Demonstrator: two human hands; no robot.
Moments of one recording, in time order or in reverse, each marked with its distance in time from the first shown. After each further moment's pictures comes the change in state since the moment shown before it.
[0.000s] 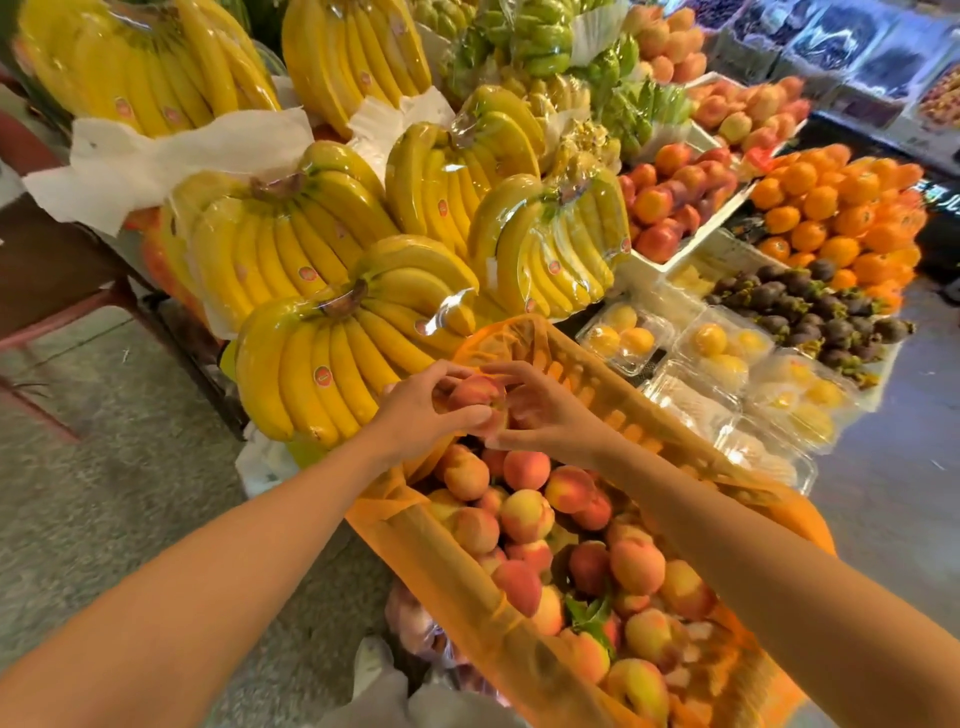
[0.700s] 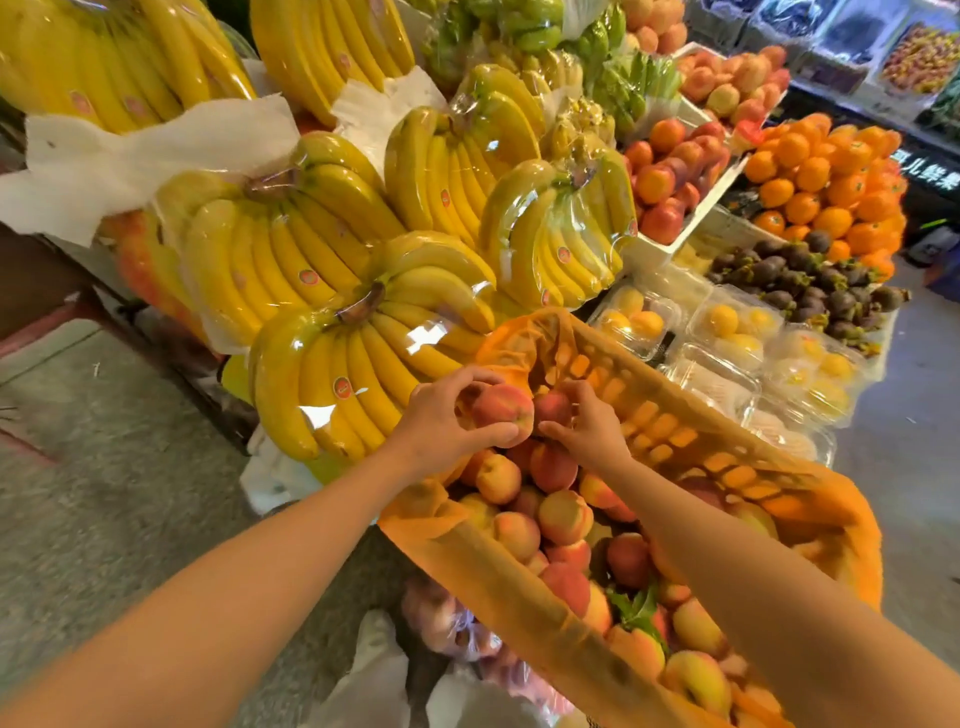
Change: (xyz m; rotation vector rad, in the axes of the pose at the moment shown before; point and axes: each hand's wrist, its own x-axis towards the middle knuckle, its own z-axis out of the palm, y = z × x) left_hand 0.005 -0.019 -0.017 -0.028 -0.071 0.184; right_hand 0.014 0.067 0.032 -0.402 0.467 0.483
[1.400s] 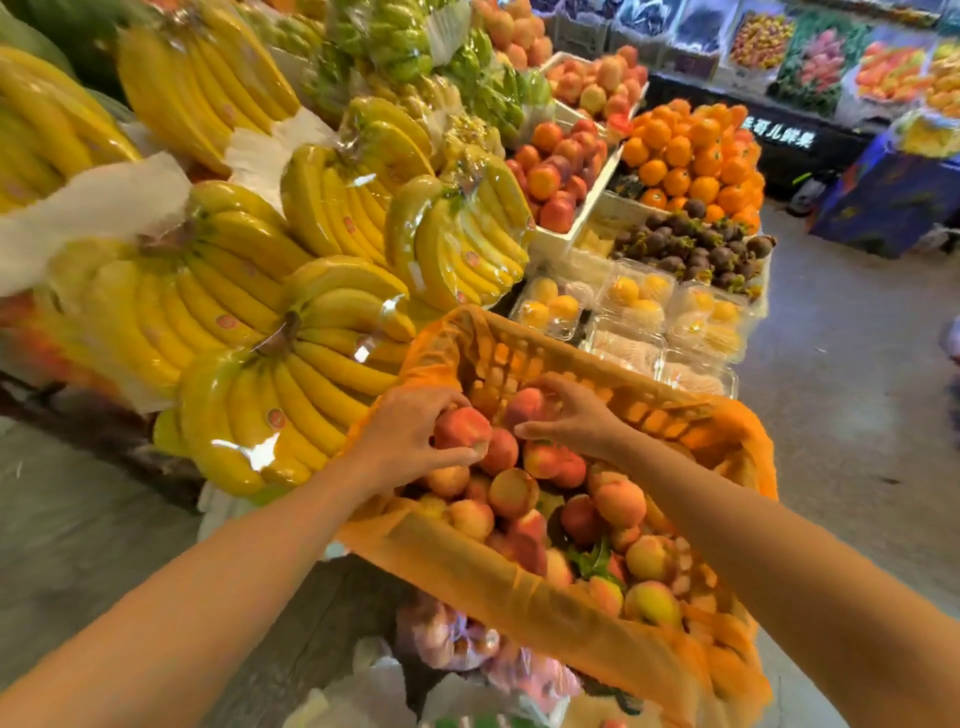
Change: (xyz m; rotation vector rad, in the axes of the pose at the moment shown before) left_hand 0.001 0.027 0.021 0.542 -0.233 0.345; right_hand -0.061 0.010 -0.077 0.179 -0.151 0.050
